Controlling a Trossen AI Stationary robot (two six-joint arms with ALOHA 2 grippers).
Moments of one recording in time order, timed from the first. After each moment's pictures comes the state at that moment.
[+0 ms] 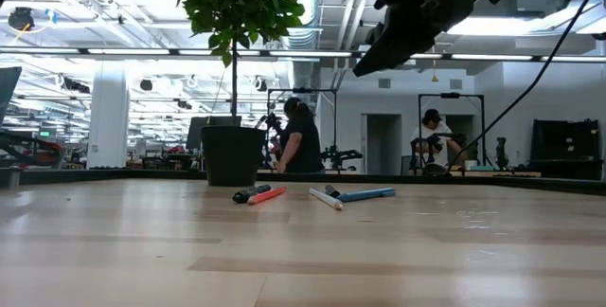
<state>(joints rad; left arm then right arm) -1.22 1.08 0.83 -0.69 -0.62 -1.09 0.03 1.41 0.89 -0.17 -0.06 -0.12</state>
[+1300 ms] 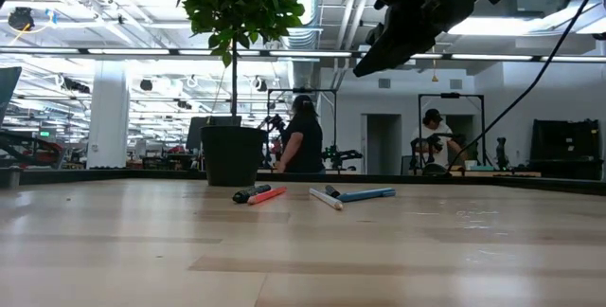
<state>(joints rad) -1.27 1.10 0.81 -0.69 -0.69 -1.30 0.03 1.41 0.89 -0.18 -0.06 -0.12</state>
